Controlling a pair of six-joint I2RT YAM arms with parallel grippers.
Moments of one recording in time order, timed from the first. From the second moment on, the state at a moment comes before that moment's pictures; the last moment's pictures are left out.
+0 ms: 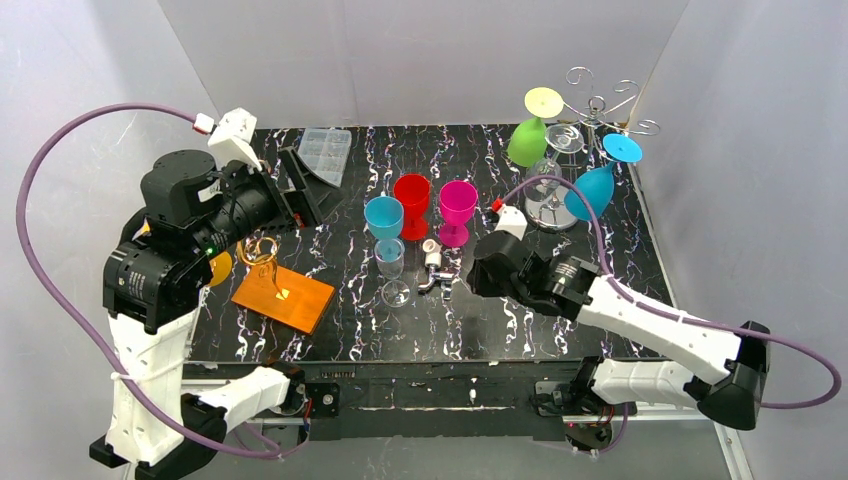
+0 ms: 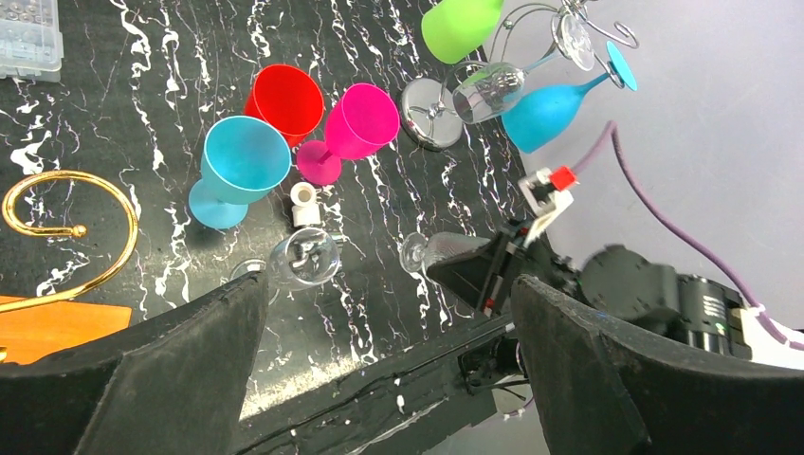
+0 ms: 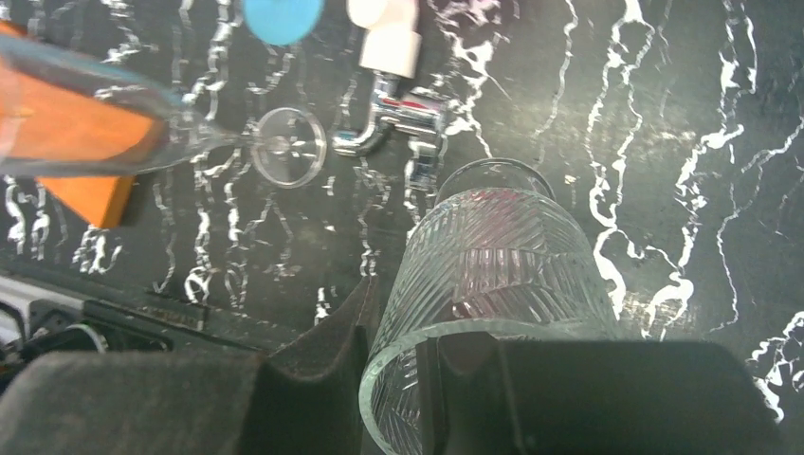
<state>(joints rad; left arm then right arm) -0.38 1.06 1.87 -1.16 0.20 -0.53 1.09 1.10 1.04 -0.73 0.42 0.84</state>
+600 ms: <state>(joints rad) -0.38 1.05 1.81 -1.16 0.18 -0.51 0.83 1.36 1.00 -0.68 0.09 0.67</state>
